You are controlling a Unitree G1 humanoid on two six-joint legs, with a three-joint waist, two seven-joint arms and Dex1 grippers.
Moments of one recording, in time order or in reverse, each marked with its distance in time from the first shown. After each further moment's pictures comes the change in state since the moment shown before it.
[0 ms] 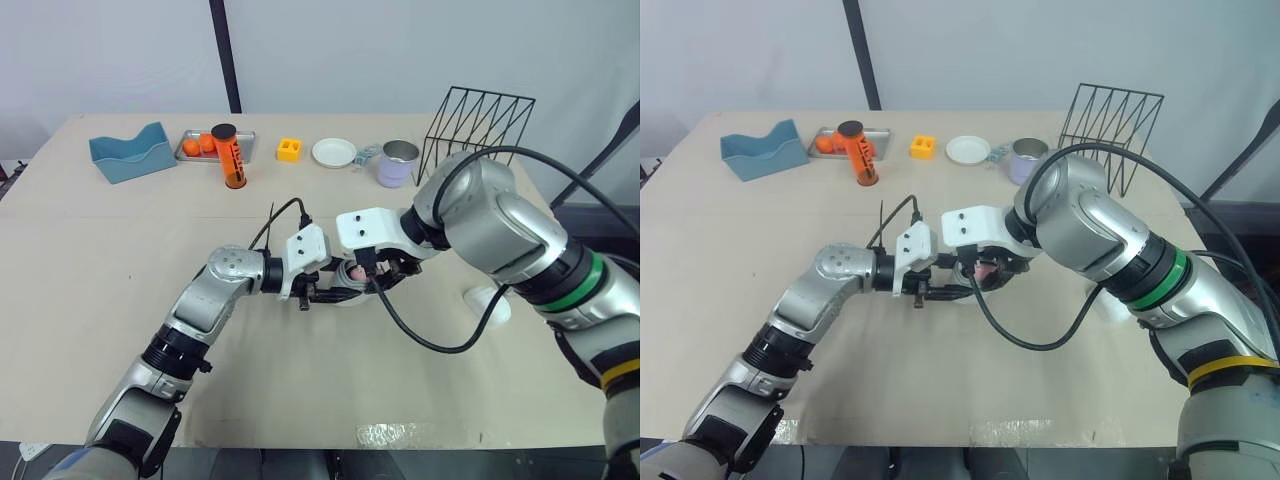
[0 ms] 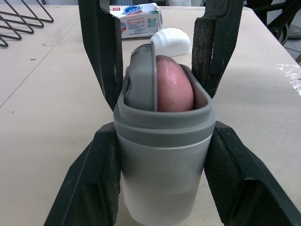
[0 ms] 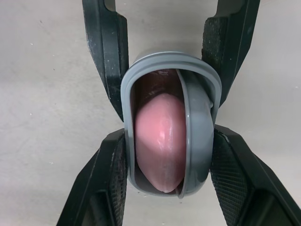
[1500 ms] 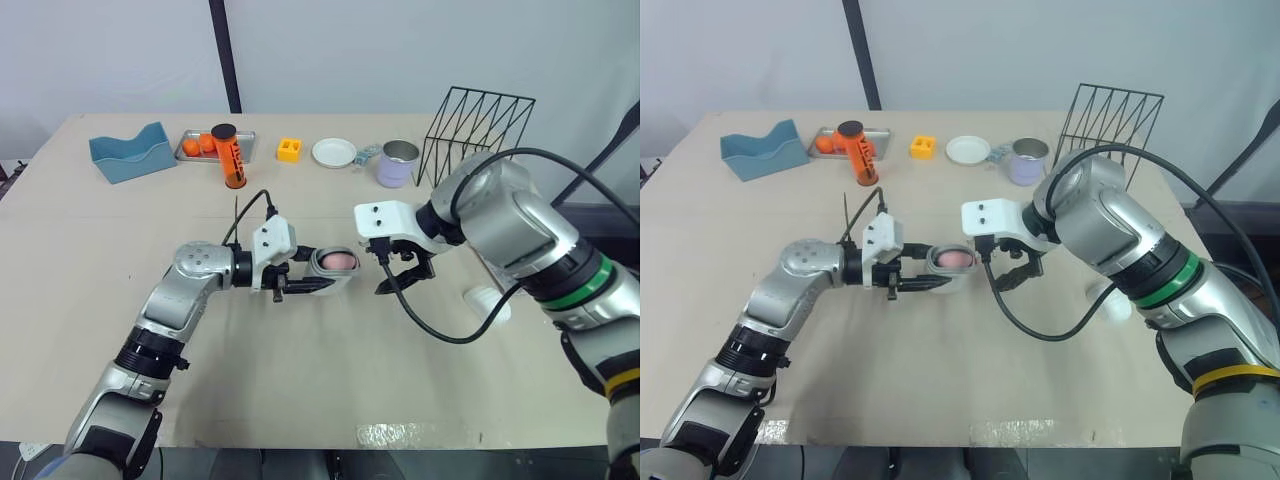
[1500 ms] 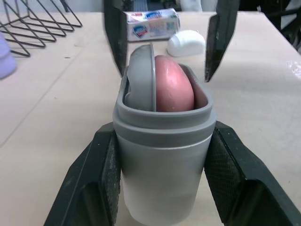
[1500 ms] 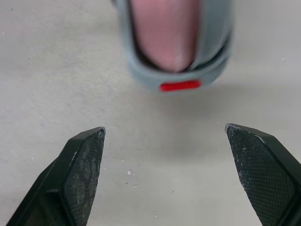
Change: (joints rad) left arm 0.055 0.098 0.130 0.011 -0.072 -0.074 -0.068; right arm 0.067 -0.041 -0.087 0.080 0.020 -0.076 -0.020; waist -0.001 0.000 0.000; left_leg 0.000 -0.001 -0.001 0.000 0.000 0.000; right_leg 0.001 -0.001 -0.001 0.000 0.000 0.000
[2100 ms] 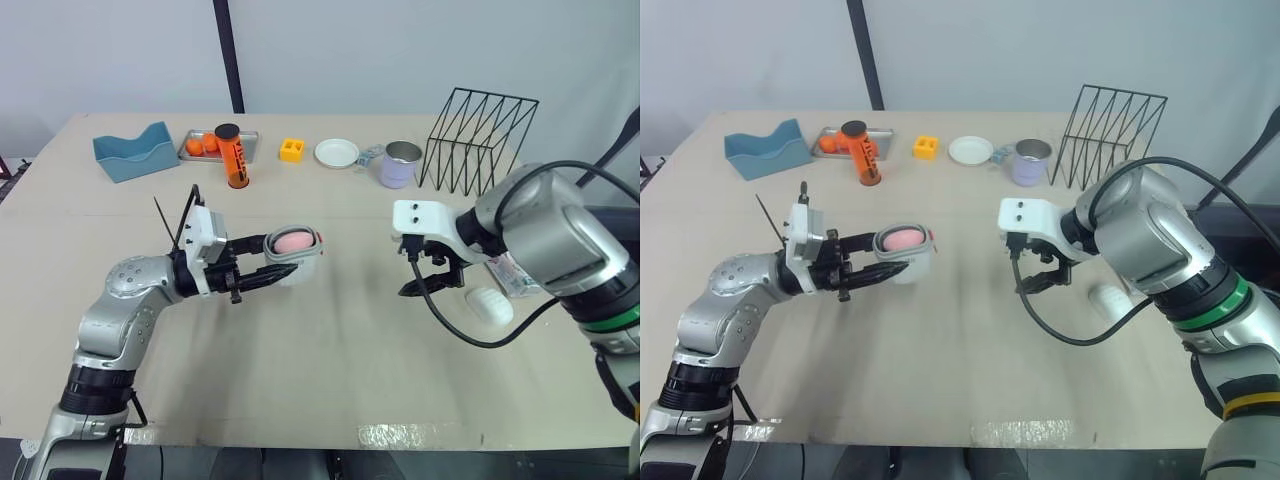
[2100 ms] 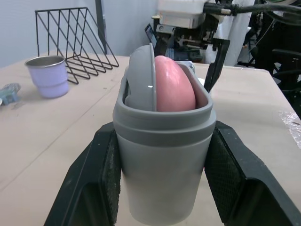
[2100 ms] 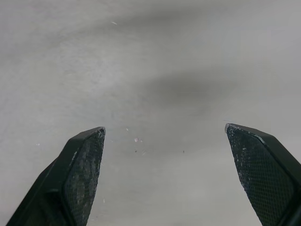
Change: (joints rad) left arm 0.208 0.082 0.224 -0.220 -0.234 0.044 0.019; right arm 0.141 -0.134 -0.127 -0.116 0.029 0.235 -0.091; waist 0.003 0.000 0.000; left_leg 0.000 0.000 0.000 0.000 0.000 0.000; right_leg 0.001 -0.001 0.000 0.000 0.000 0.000
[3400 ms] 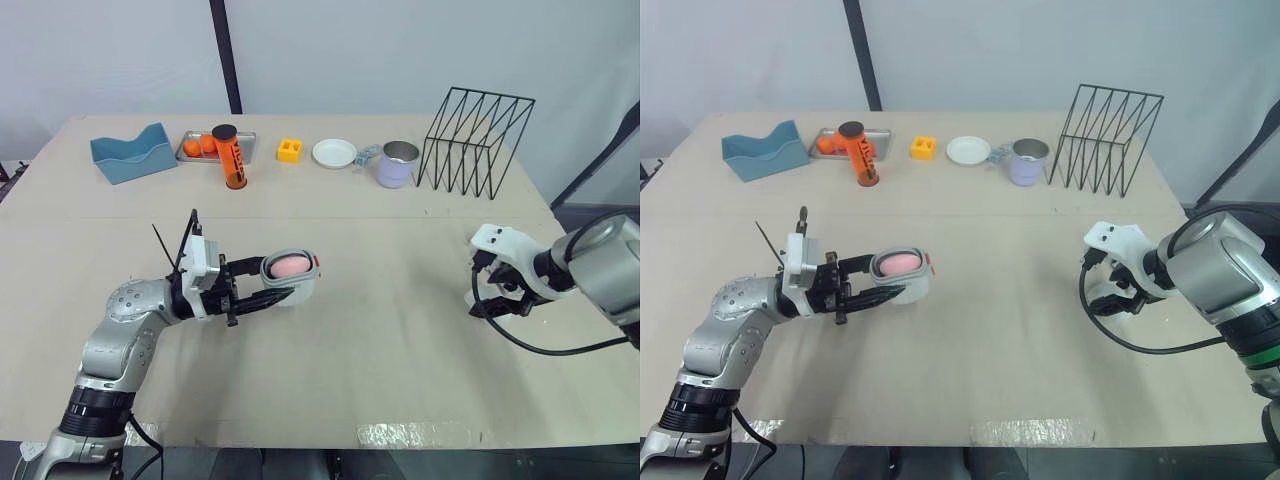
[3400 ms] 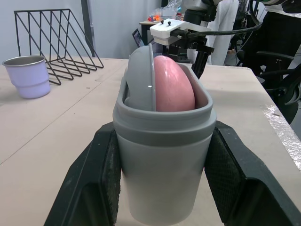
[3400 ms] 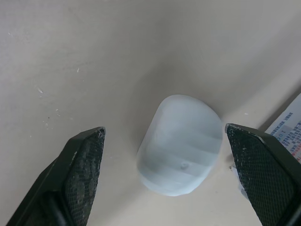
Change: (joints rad) left arm 0.098 -0.010 -0.018 0.023 -0.007 -0.138 -0.067; right arm 0.250 -0.212 -0.088 0.143 0.107 0.074 -0.209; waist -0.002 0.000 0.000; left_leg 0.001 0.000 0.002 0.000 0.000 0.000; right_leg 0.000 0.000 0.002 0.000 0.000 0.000
